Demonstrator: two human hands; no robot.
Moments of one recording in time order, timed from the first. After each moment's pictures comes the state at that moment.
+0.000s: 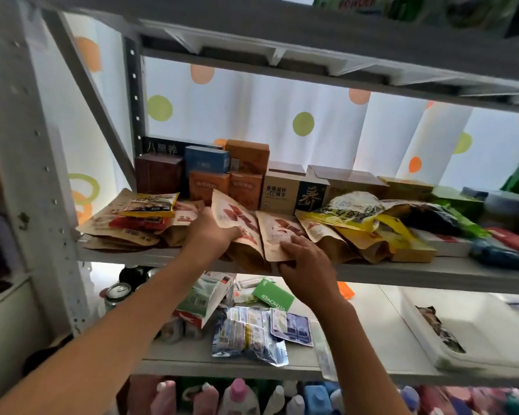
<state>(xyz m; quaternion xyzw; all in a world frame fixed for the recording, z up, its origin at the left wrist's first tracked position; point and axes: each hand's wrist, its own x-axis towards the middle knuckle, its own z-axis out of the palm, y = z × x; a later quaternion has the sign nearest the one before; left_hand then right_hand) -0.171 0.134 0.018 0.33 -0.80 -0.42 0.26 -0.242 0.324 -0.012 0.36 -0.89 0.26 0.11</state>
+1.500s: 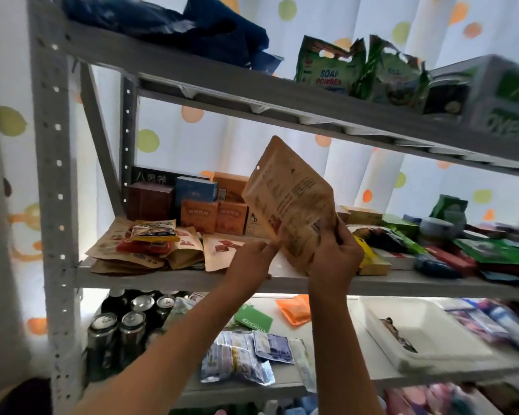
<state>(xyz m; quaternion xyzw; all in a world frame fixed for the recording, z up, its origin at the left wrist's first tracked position) -0.121 0.206 0.041 0.06 -0.78 -0.58 0.23 -0.158 0.317 0.068 0.13 -0.51 0.81 0.26</state>
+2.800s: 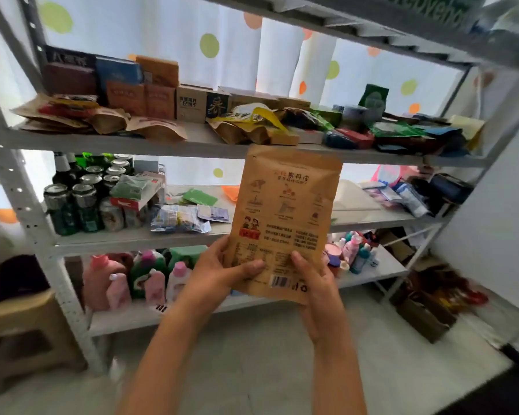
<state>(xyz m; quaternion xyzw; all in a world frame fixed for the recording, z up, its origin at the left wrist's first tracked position) 0.105 0.462 -0.089 0.04 -0.62 -0.78 0.07 0.054 0.635 -0.109 0.12 -0.57 0.81 -0.11</state>
